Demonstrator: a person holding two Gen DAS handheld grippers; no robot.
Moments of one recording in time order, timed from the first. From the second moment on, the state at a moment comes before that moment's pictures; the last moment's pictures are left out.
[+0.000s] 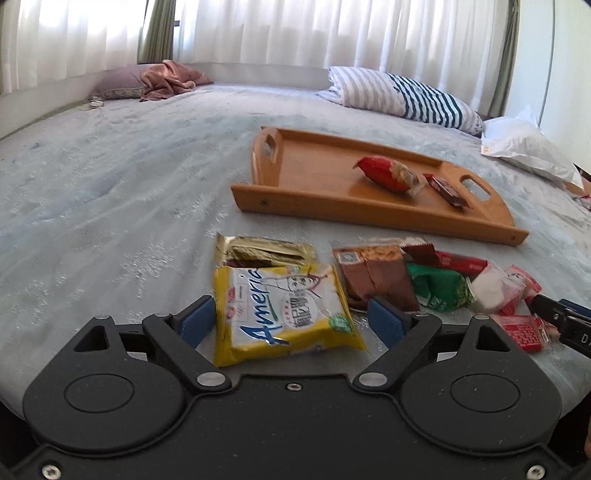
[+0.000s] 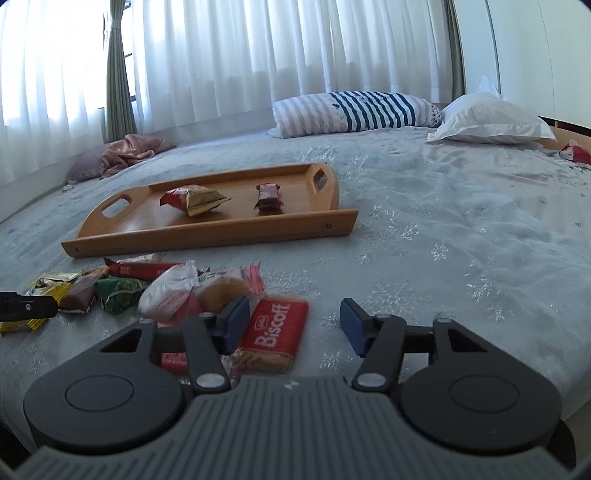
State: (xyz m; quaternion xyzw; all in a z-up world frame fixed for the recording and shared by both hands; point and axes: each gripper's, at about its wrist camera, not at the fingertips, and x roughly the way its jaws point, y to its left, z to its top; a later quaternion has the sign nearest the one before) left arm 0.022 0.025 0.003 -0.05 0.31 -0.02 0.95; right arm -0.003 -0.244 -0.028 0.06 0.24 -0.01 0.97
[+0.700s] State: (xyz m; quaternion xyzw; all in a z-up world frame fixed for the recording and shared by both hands) left arm 0.008 0.013 0.025 -0.04 0.28 -0.03 0.96; right arm -0.008 -0.233 -0.022 0.04 0.21 -0.03 0.98
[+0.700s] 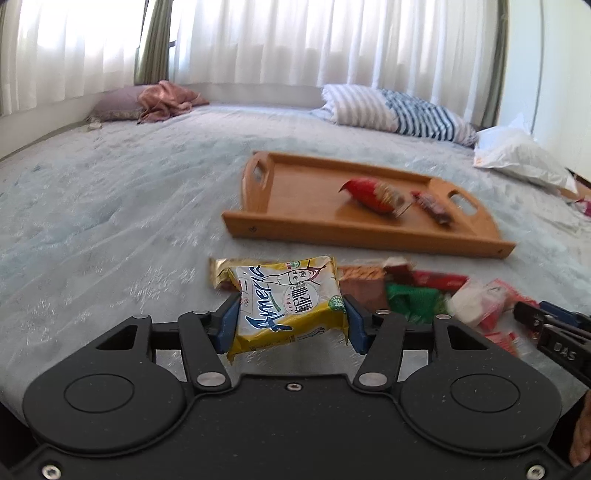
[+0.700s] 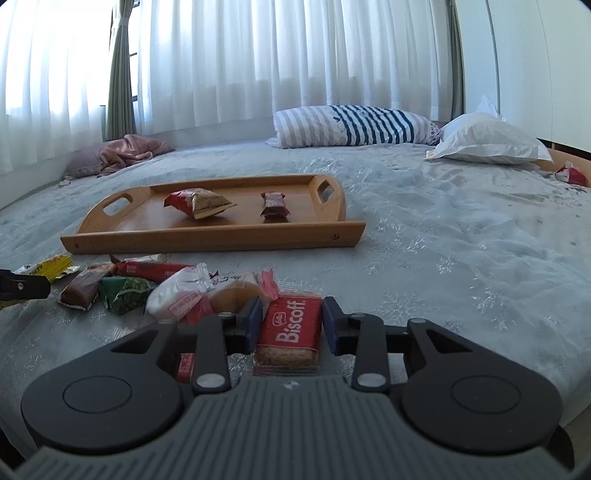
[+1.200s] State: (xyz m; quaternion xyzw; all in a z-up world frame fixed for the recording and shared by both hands) left arm 0.009 0.001 0.043 -0.02 0.26 -0.05 0.96; right arm -0.004 -0.240 -0.009 0.04 0.20 -0.04 0.98
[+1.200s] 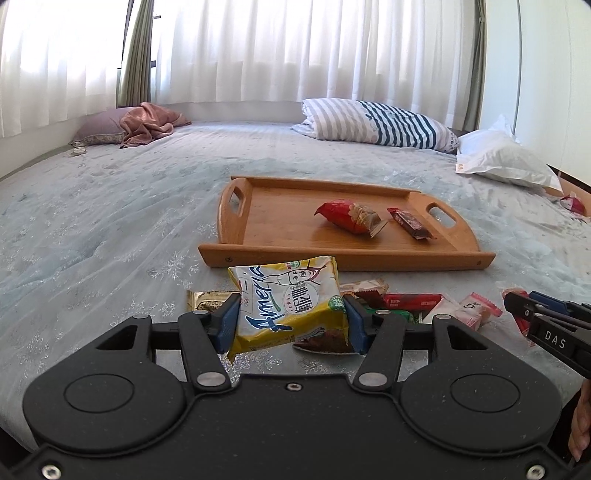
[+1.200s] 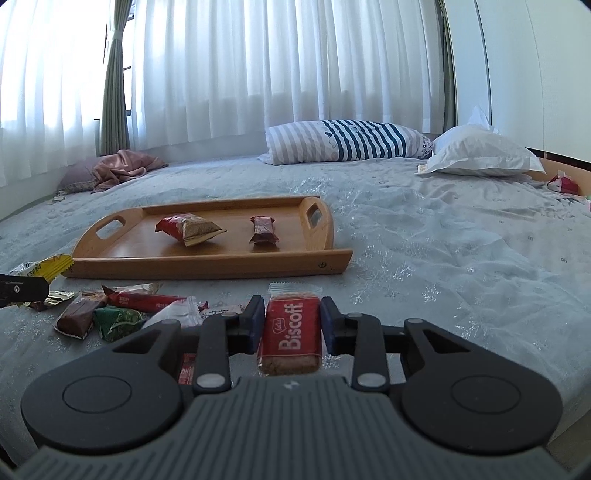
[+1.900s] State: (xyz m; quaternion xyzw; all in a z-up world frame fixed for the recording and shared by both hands) left arm 0.027 -0.002 0.052 -0.02 0.25 -0.06 0.96; right arm 0.005 -0.244 0.000 0.04 0.19 -0.03 0.98
